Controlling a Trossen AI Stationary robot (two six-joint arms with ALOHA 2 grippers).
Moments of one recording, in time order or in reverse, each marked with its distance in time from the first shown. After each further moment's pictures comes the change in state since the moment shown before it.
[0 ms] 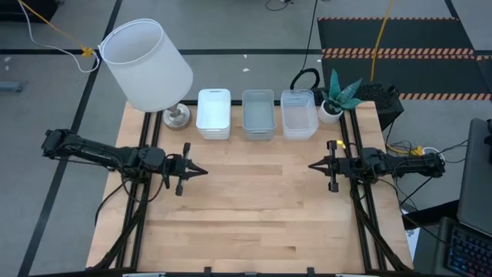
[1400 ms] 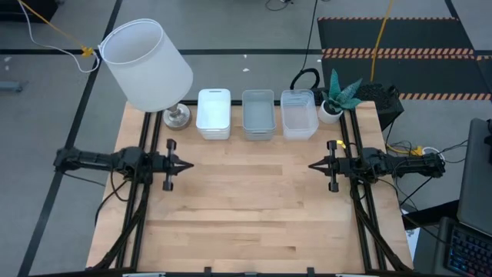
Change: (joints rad) left arm 0.060 -0.589 -0.317 0.065 0.021 0.086; right arm 0.000 0.000 0.000 0.001 0.000 0.016
